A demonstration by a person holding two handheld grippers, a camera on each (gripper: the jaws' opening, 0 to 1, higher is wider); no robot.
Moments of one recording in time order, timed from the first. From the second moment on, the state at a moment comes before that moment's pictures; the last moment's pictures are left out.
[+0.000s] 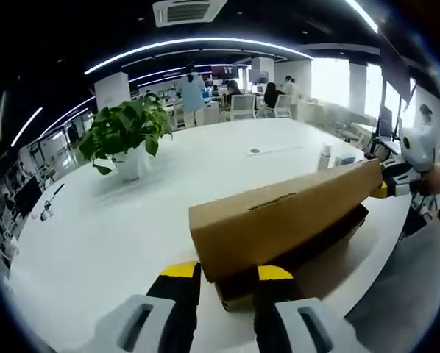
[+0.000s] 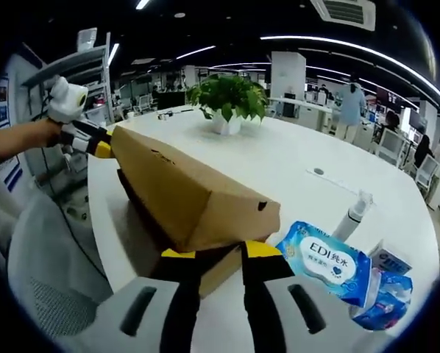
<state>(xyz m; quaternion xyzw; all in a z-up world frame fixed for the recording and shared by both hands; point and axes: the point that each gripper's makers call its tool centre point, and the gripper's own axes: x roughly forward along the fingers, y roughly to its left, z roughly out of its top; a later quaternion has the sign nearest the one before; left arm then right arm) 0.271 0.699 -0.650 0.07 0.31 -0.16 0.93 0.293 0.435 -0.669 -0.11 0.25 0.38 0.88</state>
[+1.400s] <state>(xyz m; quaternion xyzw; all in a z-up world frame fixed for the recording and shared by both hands) 0.248 0.694 -0.703 0.07 0.36 -0.18 0.91 0.259 0.444 -0.706 -0.15 0.27 0.42 0.85</state>
